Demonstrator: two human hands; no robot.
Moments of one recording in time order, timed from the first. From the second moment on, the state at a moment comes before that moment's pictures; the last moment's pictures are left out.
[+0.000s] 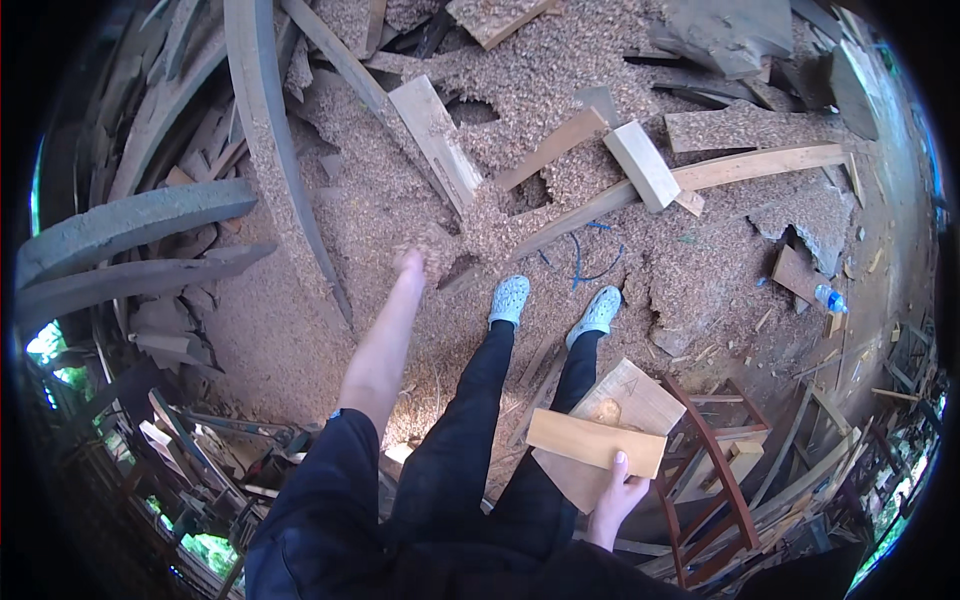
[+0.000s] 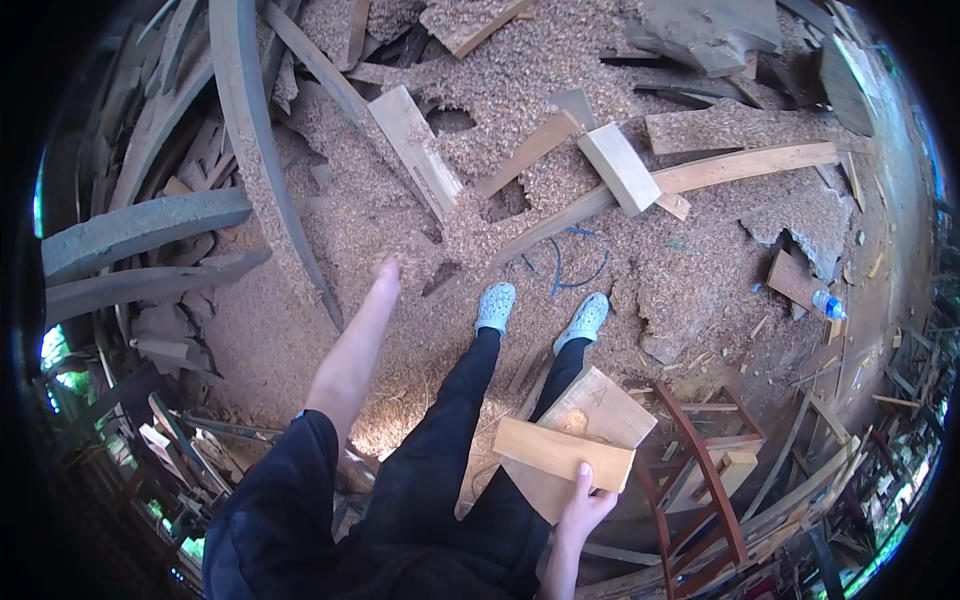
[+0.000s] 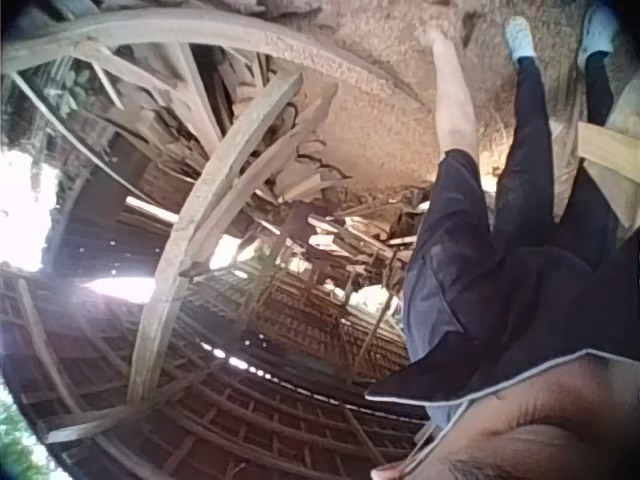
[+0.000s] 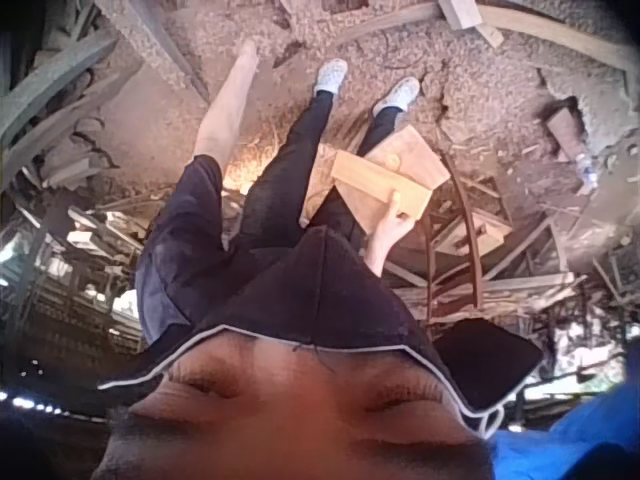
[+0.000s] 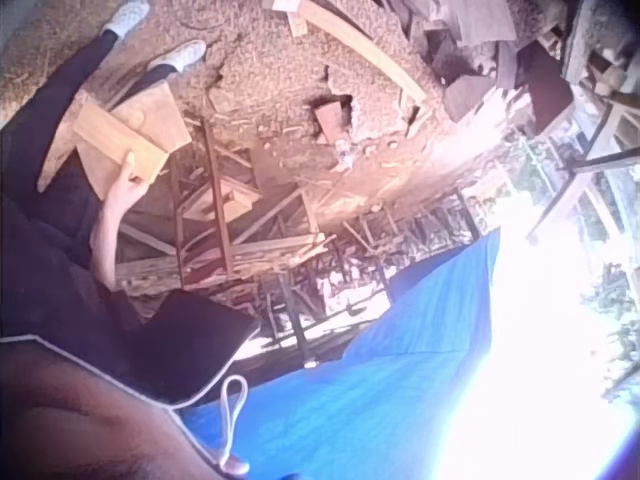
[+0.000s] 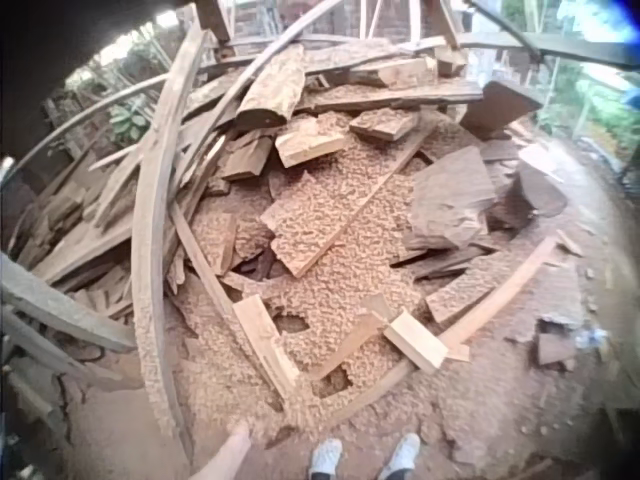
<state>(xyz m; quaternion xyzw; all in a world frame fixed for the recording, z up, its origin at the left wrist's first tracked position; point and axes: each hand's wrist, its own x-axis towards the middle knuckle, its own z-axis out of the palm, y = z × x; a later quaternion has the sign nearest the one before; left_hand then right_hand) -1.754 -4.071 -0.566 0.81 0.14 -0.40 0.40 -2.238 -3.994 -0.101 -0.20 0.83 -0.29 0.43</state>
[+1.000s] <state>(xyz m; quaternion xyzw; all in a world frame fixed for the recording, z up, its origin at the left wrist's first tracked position) -1.988 -4.244 -0.216 0.65 -0.26 -0.50 0.51 -2.377 -3.717 0.068 -0.10 0.76 -0.59 0.27</state>
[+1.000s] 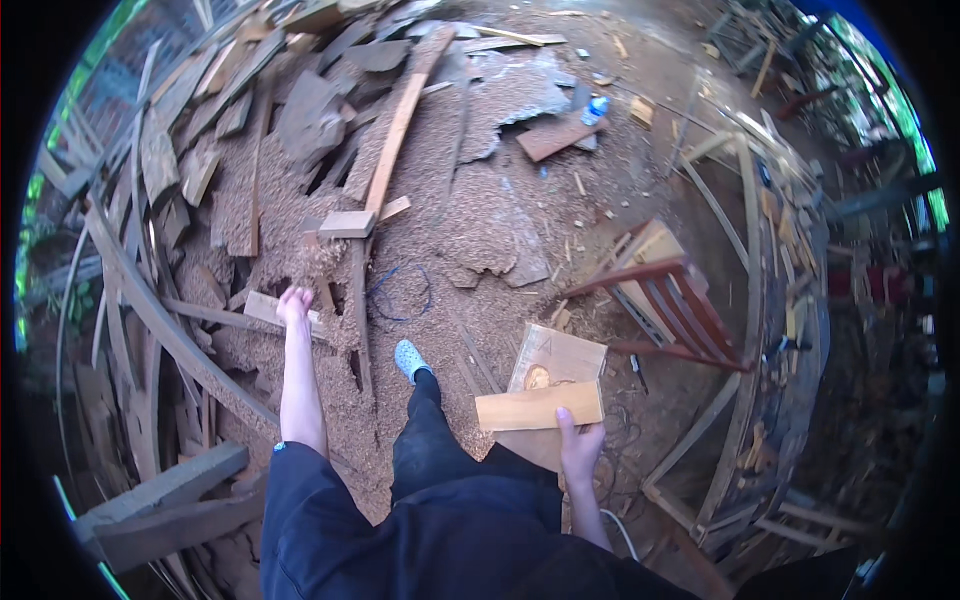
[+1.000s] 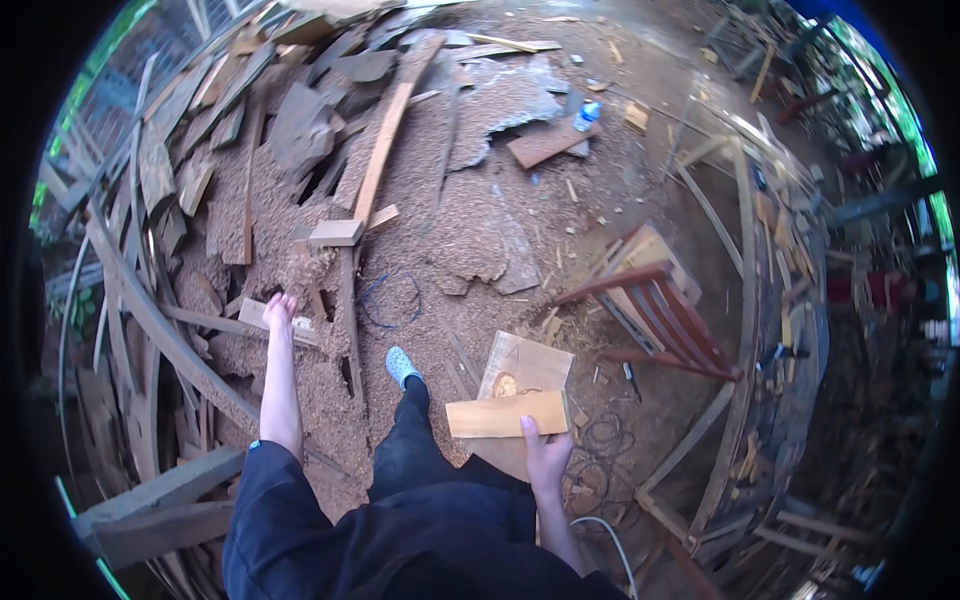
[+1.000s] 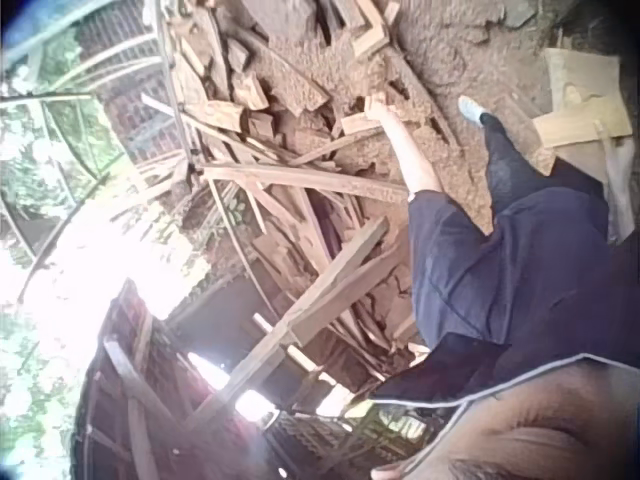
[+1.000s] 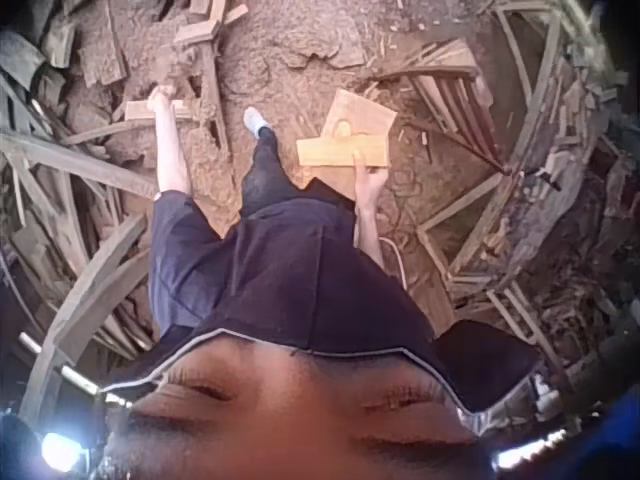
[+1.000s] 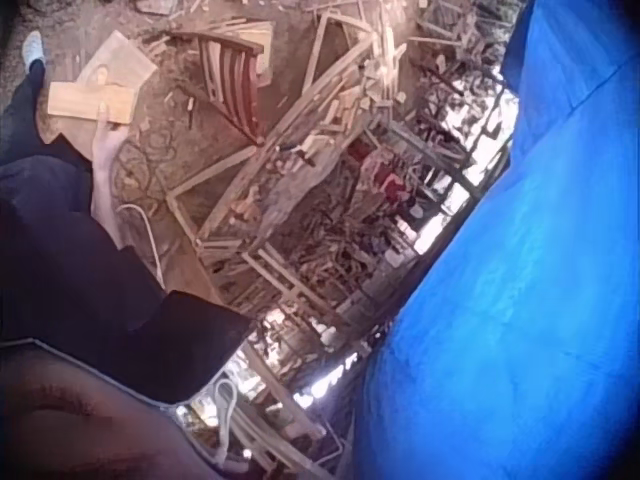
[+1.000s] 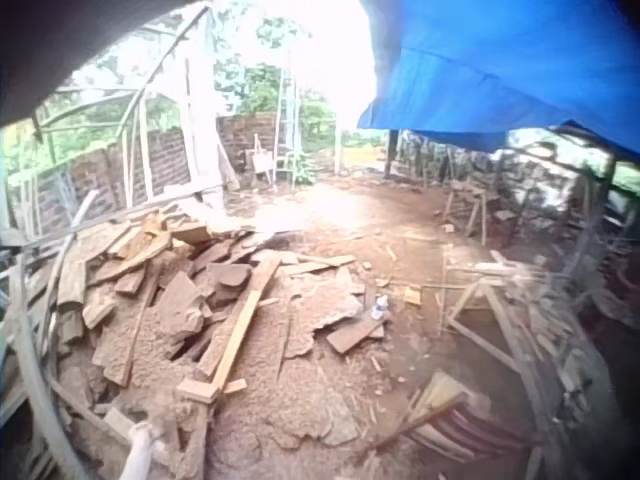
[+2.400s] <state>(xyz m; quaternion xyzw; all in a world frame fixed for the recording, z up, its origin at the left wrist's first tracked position) -2.804 -3.648 -0.055 0.52 -0.39 -0.73 0.21 -2.703 -3.445 0.128 0.29 0.73 -0.61 -0.12</state>
